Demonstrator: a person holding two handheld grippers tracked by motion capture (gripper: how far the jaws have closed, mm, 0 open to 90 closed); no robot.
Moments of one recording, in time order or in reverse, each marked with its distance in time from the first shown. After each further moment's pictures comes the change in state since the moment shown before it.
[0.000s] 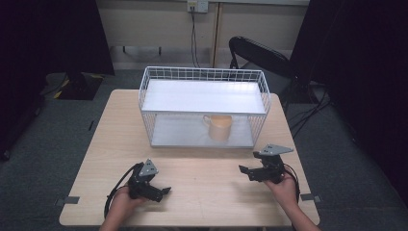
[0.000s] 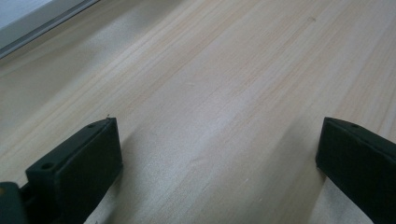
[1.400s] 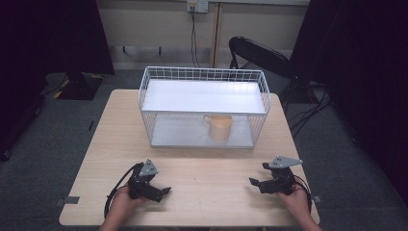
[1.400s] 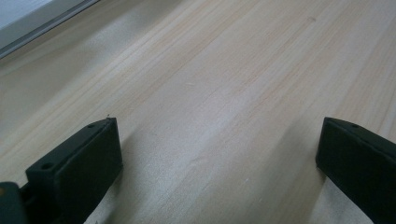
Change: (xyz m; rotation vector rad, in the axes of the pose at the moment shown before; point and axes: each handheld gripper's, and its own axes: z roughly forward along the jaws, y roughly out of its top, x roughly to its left) left arm 0.000 0.000 0.000 0.000 0.000 0.000; right arm -0.012 -0.045 -0.016 0.055 0.004 -0.037
